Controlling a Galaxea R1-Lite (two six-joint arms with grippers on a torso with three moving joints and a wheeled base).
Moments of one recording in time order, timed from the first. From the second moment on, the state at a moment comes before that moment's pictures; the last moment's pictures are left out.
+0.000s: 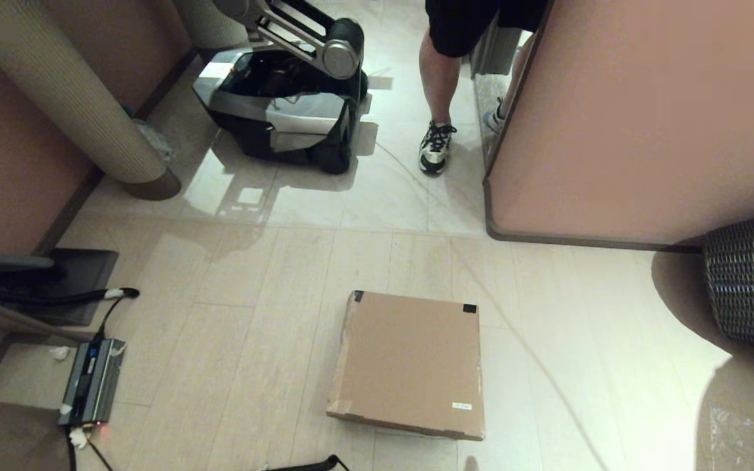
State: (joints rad) left arm -0.01 0.00 0.00 0.01 -0.01 0.08; right arm 0.00 0.00 0.00 -0.01 -0.03 0.07
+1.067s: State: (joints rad) left arm -0.01 0.00 0.00 0.01 -0.01 0.07; right arm 0.00 0.00 0.00 -0.01 -0.03 0.07
